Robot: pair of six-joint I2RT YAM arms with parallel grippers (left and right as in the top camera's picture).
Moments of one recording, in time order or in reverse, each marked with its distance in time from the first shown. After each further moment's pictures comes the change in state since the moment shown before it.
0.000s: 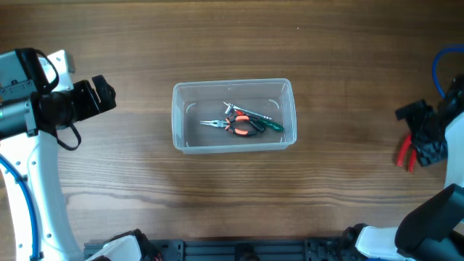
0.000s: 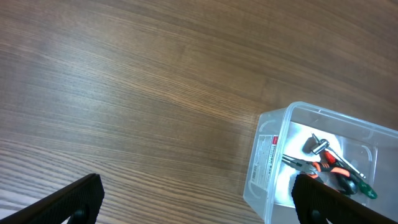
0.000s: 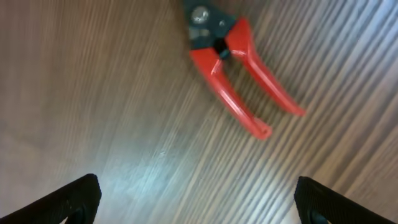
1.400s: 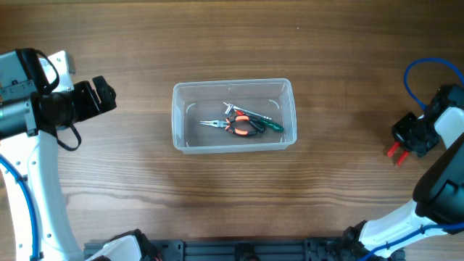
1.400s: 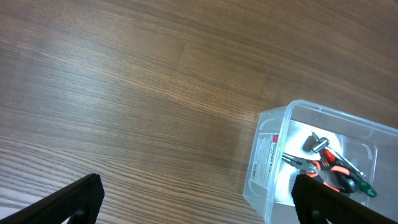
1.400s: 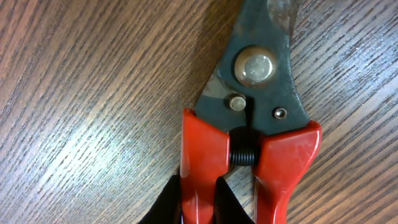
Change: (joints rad) left arm 0.000 0.000 0.000 -0.008 0.000 0.000; right arm -0.023 0.301 -0.035 0.261 0.001 -0.320
